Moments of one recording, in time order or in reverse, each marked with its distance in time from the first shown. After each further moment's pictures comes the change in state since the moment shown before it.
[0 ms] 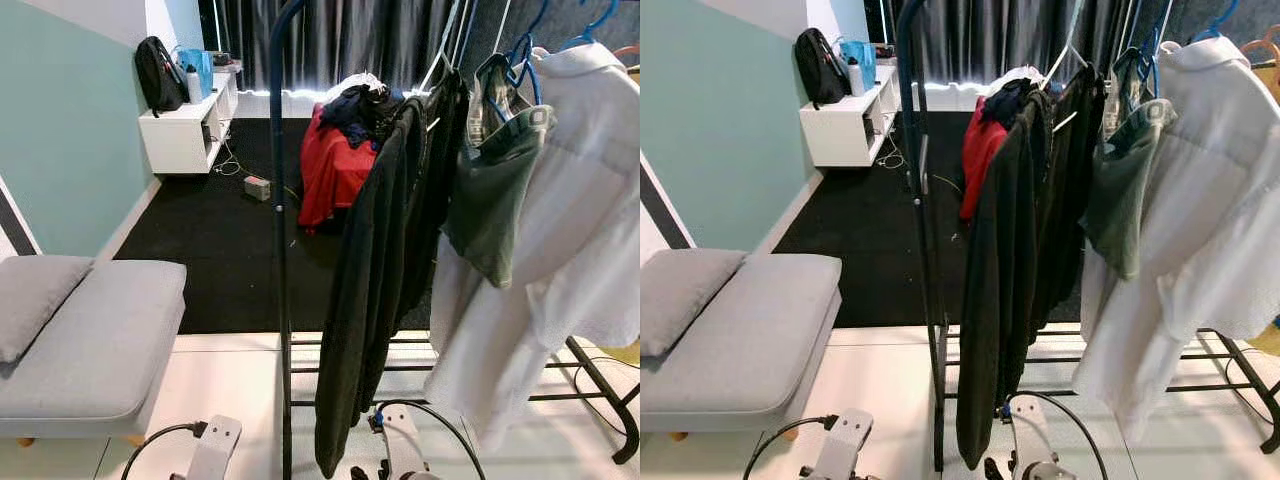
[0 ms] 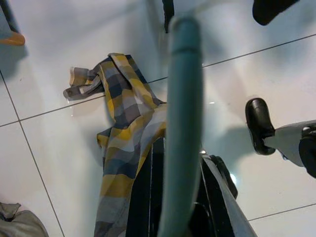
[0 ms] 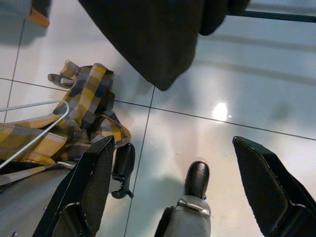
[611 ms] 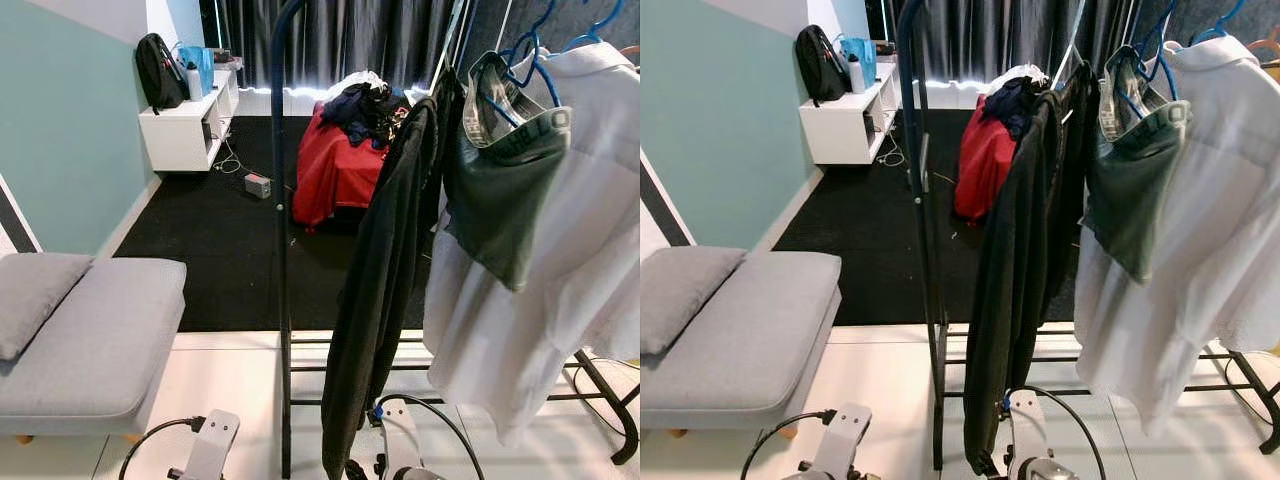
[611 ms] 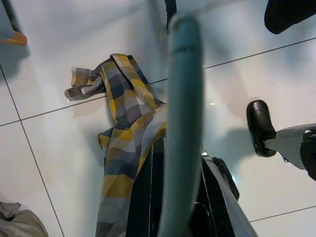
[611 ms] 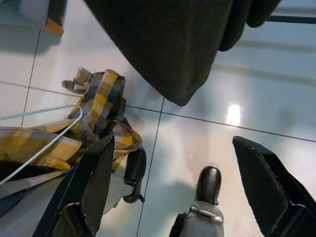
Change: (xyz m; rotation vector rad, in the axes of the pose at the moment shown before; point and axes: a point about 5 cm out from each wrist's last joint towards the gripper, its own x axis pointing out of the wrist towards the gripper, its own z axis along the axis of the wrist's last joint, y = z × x) left arm 0.000 0.004 0.004 0.000 -0.006 0.011; right arm 0.001 0.004 0.006 0.035 -0.017 0.042
